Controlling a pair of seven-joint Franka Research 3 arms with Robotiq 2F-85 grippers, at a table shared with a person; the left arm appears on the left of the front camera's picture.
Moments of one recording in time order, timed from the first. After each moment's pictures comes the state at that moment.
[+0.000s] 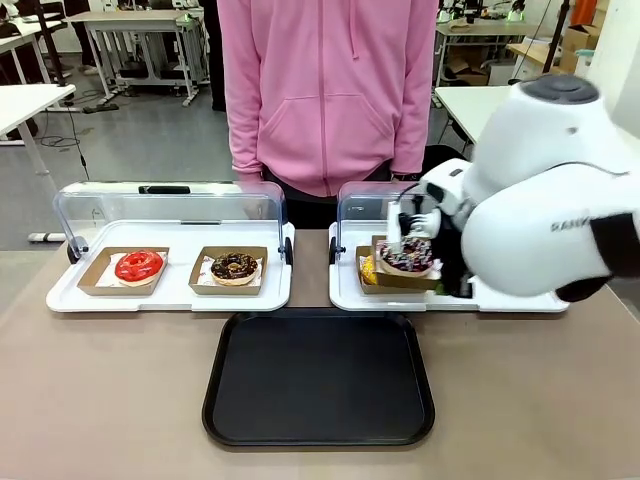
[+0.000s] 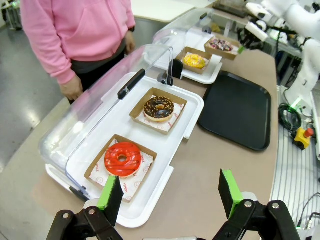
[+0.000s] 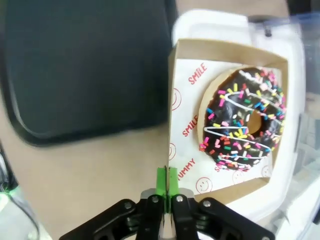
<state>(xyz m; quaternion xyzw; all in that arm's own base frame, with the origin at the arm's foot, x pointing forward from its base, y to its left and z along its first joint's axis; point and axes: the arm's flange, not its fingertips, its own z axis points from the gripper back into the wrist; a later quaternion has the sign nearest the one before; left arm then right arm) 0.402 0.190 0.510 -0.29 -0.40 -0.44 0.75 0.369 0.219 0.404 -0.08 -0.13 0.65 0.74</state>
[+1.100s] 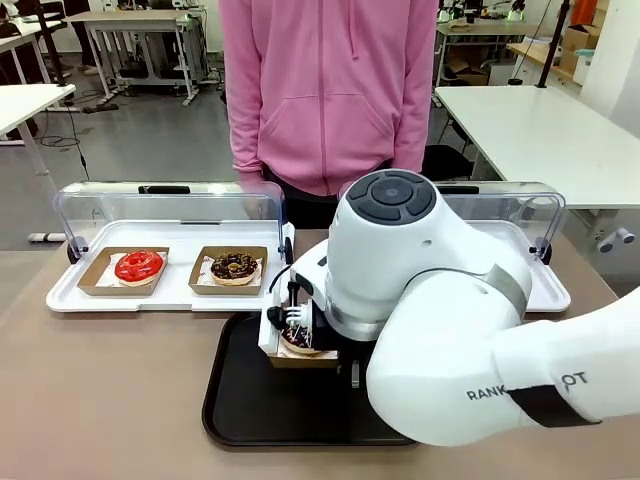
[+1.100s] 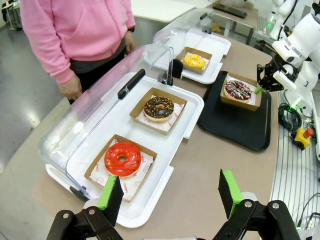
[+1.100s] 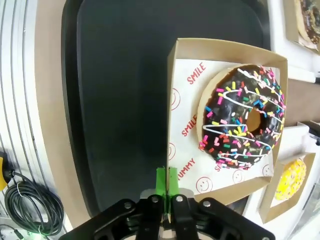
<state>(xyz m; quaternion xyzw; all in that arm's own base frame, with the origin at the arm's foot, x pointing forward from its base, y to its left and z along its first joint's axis) 0.402 0.190 0.510 -0.29 -0.40 -0.44 0.75 0.273 0.356 0.351 -0.07 -0.12 0.70 0.70</state>
